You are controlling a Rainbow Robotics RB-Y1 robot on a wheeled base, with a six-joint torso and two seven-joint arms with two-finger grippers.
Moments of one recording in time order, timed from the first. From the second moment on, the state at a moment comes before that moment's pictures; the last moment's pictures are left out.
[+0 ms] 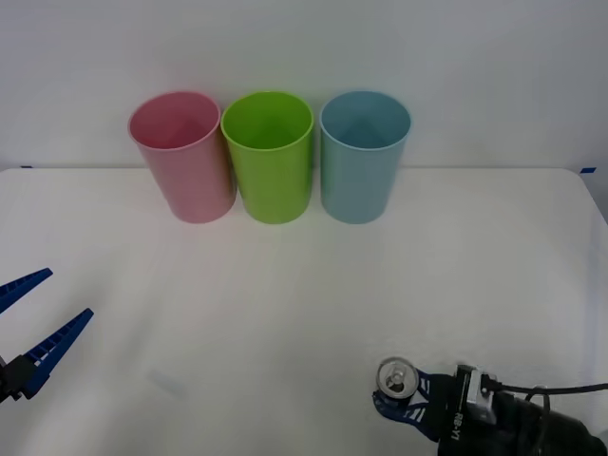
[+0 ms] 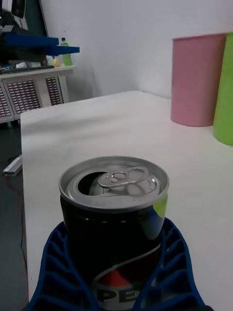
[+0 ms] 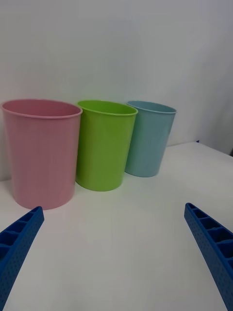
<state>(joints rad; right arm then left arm) 0.30 -0.36 0.03 -1.61 1.18 -1.19 0.35 0.35 0.40 0.52 -1.66 -0.96 -1.22 0.00</state>
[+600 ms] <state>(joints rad) 0.31 -0.40 -0.11 -1.89 1.10 -1.08 0.06 0.35 0.40 0.52 -1.66 -0.96 -1.22 0.00</state>
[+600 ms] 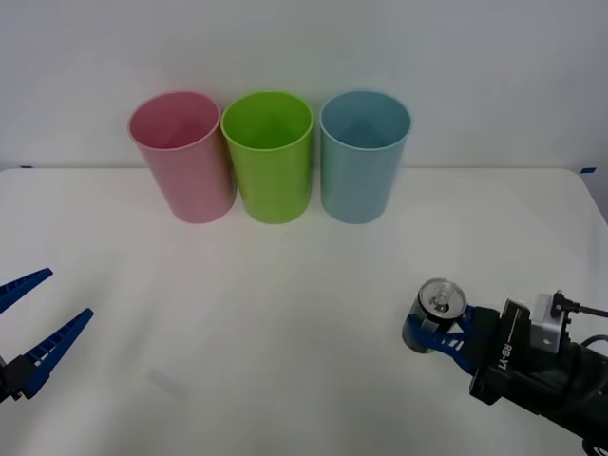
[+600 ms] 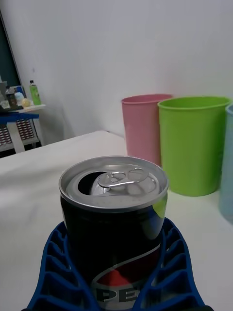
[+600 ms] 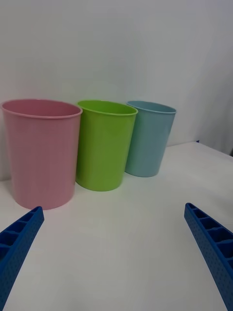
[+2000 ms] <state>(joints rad) -0.31 -0.34 0.00 -1.72 1.39 -0.56 -0.38 0.35 0.40 0.52 -1.66 -0.96 -1.22 0.00</state>
